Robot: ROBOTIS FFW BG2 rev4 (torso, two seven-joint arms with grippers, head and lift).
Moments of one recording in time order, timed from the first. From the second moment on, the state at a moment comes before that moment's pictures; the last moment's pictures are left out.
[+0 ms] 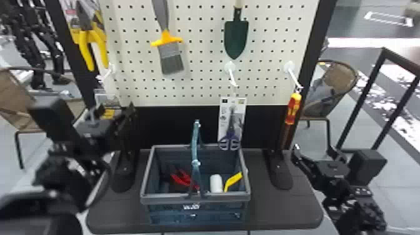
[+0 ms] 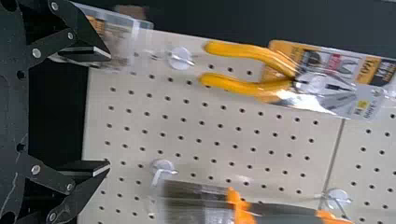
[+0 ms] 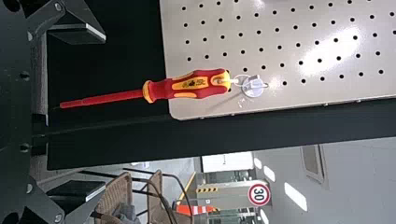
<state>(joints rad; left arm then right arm) -0.01 0.05 0.11 -1.97 0.23 0.32 -0.14 -0.01 -0.10 -0.04 -1.52 -0.21 -0.07 0.16</state>
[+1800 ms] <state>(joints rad) -0.57 0.15 0.08 -1.79 0.47 0.65 -0.53 -0.02 -0.10 -0.04 -1.53 -0.20 -0.07 0.16</state>
